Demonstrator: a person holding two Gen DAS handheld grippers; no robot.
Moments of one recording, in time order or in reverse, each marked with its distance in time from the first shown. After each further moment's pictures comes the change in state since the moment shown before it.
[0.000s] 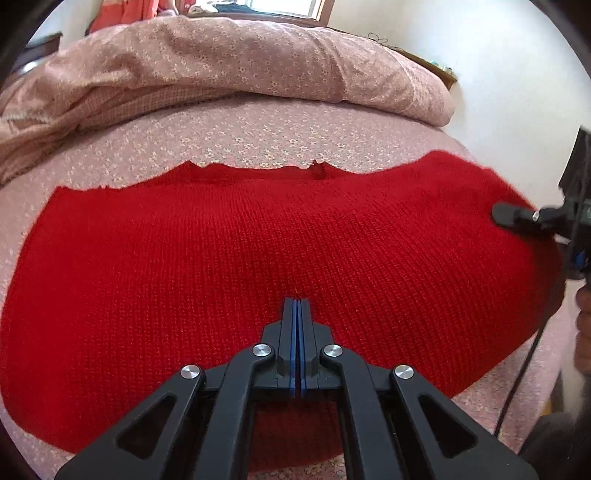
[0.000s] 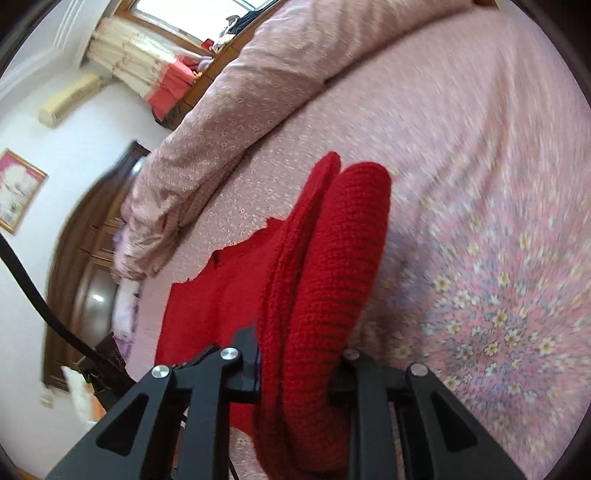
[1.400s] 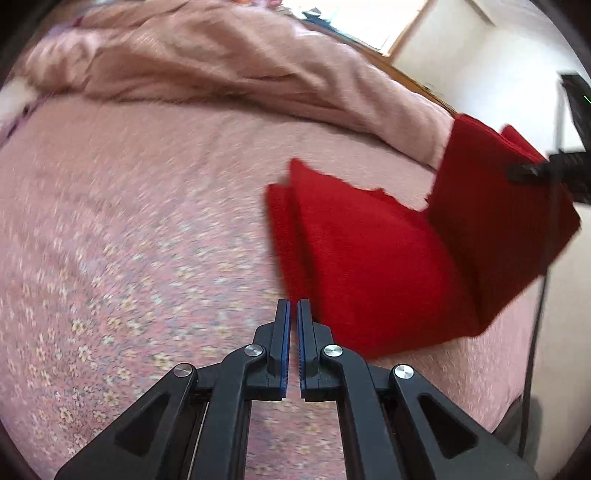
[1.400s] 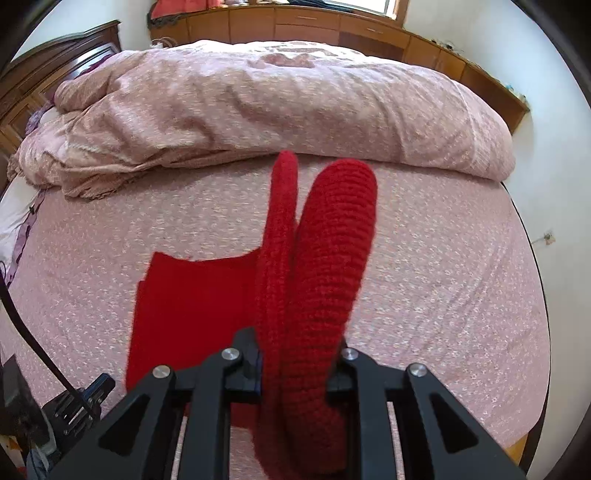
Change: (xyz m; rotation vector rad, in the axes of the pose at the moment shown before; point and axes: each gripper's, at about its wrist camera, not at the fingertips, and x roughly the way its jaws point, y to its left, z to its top) left arm -0.134 0.230 -0.065 -0.281 -0.058 -0.010; right arm 0.098 0.310 -0.012 -0.429 0.083 -0.642
